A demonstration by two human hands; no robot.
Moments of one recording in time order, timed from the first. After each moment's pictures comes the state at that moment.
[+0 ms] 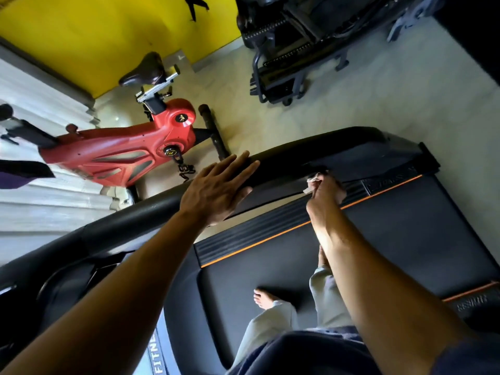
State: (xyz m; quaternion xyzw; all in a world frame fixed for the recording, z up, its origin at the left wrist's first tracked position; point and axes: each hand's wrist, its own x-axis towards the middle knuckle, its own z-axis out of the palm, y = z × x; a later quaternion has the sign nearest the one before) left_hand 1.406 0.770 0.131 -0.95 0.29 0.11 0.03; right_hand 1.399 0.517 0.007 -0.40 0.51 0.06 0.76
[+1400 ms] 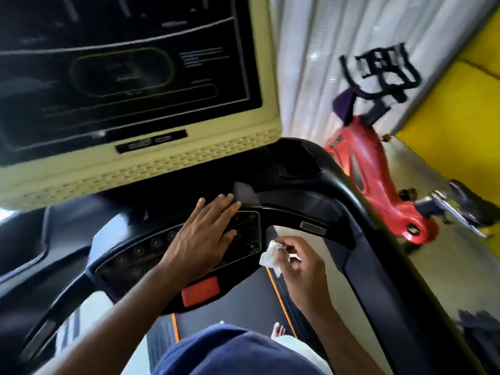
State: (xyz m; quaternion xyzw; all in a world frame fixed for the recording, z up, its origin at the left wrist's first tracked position) left_hand 0.935 0.929 0.224 -0.85 -0.50 -0.14 -0.09; right_hand 1.171 0.857 0.189 -0.60 -0.56 0.34 0.46
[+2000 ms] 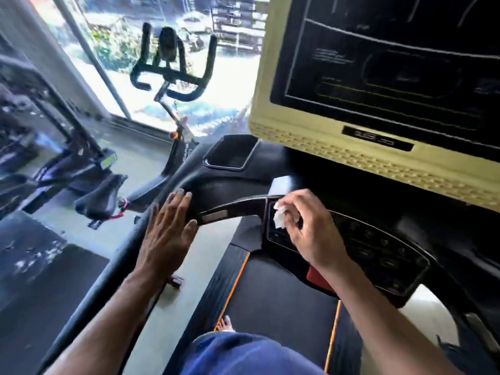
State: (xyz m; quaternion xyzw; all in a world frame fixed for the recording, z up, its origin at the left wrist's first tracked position) left_hand 0.701 0.669 0.190 -0.44 -0.88 -0.19 0.00; right_hand 0.938 0.894 0.245 -0.19 -0.88 0.28 0.33
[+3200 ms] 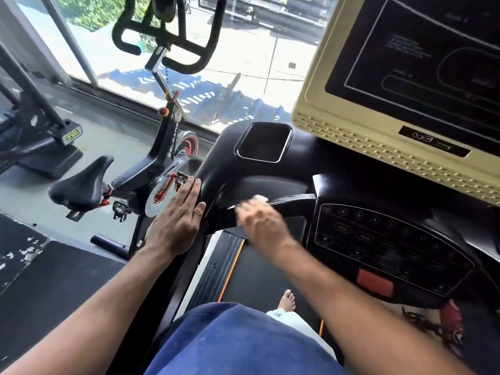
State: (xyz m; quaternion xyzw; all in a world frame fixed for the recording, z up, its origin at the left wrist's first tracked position) left_hand 0.582 0.661 0.148 -0.46 -0.85 -0.22 -0.13; right_hand 0.750 0.808 0.162 -0.16 -0.98 0.02 0.08
